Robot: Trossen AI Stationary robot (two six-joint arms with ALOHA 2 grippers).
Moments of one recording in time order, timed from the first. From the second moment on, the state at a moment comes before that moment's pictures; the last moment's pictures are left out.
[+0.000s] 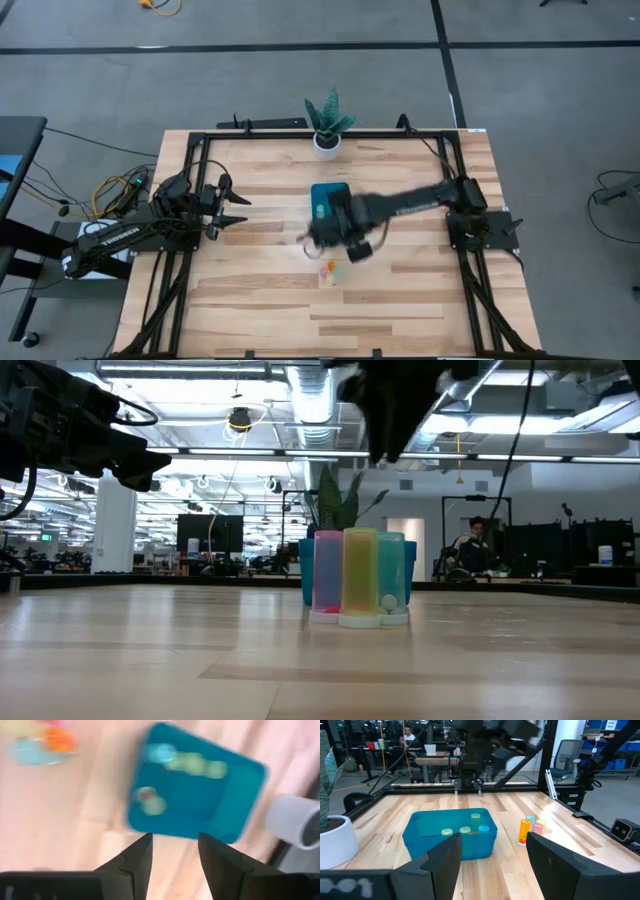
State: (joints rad) left arm 0.53 0.12 0.02 0.06 0.67 0.01; right arm 0.20 2.03 1.96 -1.43 0.29 -0.21
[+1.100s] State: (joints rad) left arm 0.53 0.12 0.02 0.06 0.67 0.01; right arm 0.35 2.23 1.96 -1.28 0.04 0.21
